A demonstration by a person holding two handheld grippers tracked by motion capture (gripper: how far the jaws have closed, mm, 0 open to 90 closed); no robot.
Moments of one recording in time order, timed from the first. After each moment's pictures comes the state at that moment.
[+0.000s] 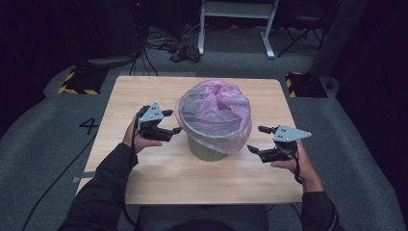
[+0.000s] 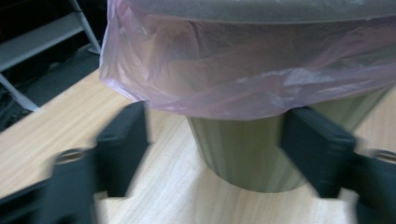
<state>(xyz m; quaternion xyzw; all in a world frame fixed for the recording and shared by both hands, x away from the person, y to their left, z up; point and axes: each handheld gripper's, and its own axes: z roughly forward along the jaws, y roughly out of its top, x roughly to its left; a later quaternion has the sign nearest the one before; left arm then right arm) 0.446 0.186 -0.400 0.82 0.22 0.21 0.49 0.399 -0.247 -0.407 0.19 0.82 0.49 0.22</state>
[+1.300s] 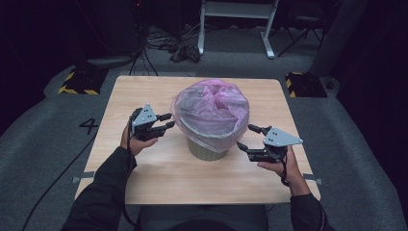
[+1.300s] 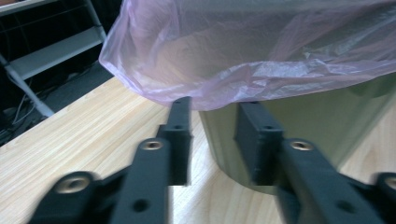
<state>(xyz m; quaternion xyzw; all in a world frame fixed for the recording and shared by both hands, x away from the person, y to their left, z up) 0.437 0.203 -0.408 0.79 0.23 0.23 0.52 0.385 -0.216 -0.399 0.19 0.78 0.53 0.28</state>
